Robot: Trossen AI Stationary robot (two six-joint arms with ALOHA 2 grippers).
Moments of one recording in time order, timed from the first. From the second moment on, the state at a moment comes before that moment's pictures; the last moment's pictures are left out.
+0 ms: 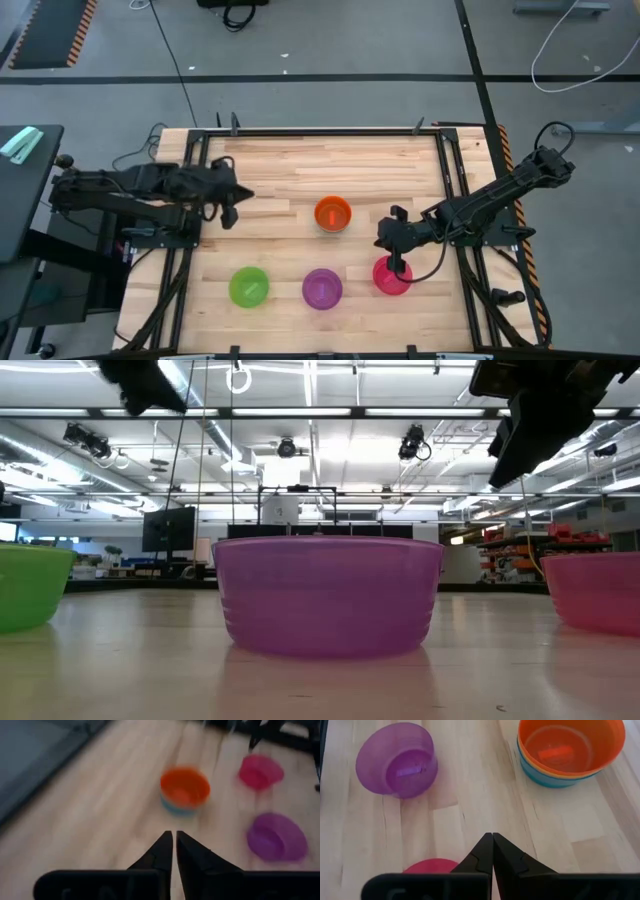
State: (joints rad) left arm -0.05 0.80 0.89 -0.74 -0.27 -0.33; right arm 0.40 1.23 0.78 -0.50 0.26 0.56
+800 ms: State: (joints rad) left arm -0.17 1.01 0.74 -0.99 0.12 -0.85; right arm 0.40 1.23 0.78 -0.57 0.25 0.71
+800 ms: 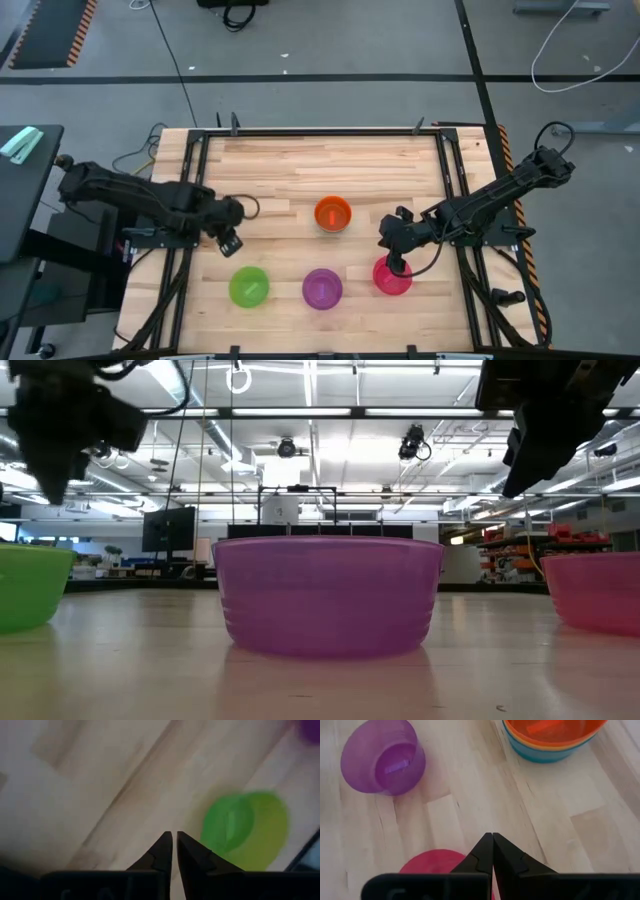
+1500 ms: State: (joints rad) left arm -0.41 1.18 0.66 -0.71 0.15 -1.17; right arm 0.40 1.23 0.78 -0.59 0.24 0.70
